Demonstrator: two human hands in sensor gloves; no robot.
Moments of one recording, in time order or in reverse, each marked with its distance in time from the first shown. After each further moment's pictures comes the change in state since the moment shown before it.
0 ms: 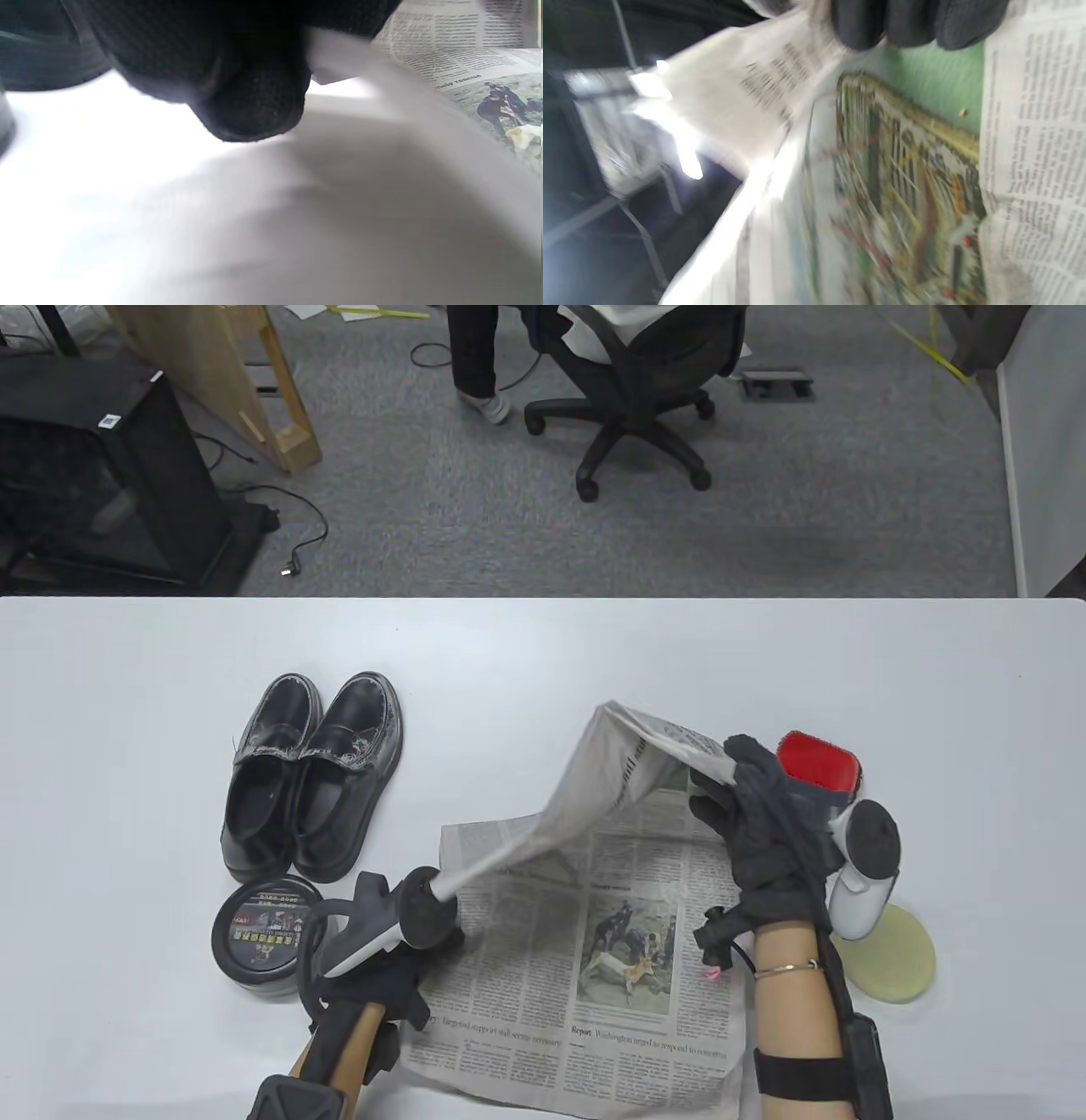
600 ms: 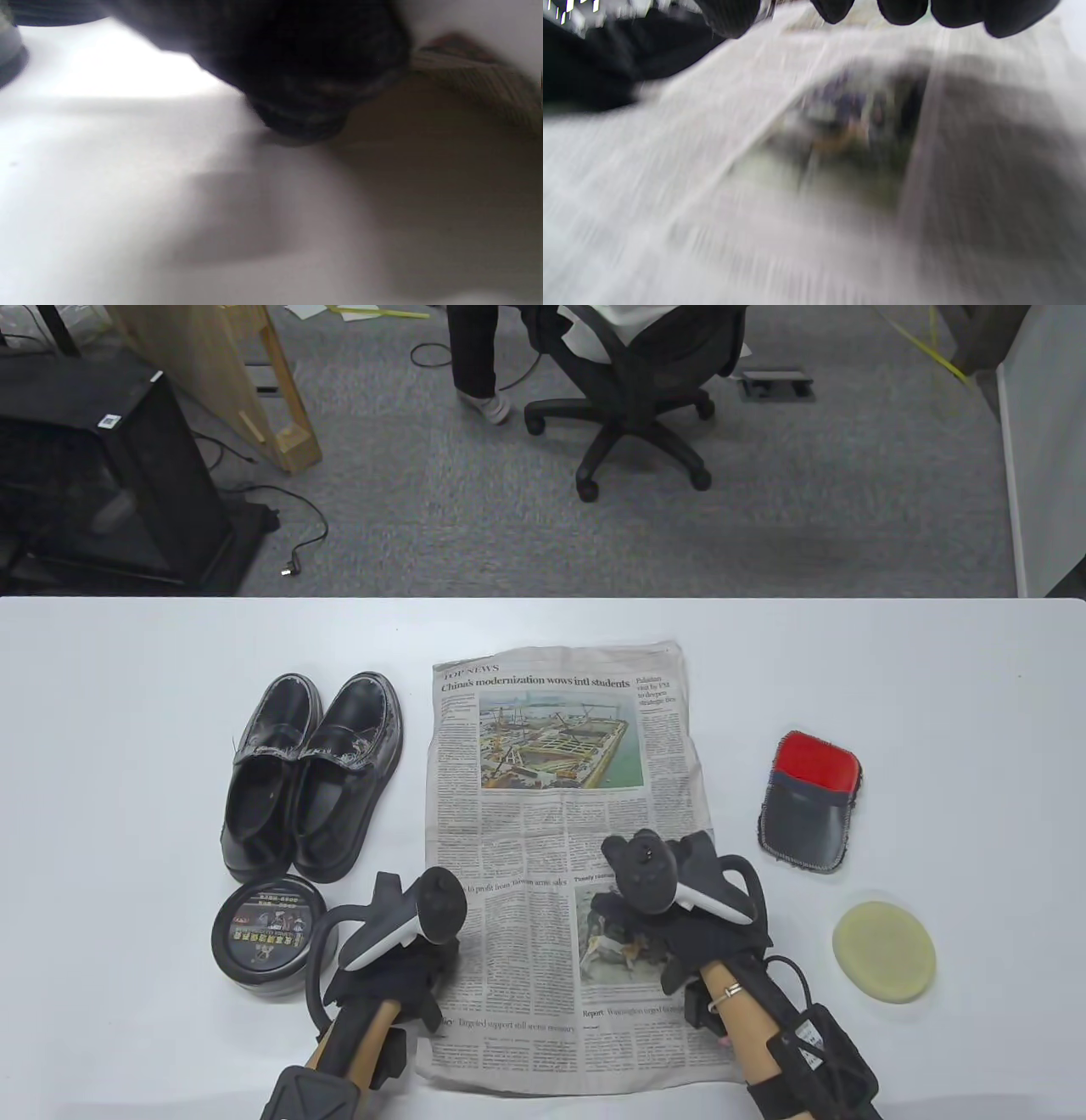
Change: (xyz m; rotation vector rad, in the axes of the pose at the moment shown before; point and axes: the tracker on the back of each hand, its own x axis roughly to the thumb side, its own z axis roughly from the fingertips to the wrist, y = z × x) left_hand -0.002 -0.021 -0.016 -0.109 0.094 -0.015; right_hand -0.032 0.096 0.045 0.635 0.054 1.387
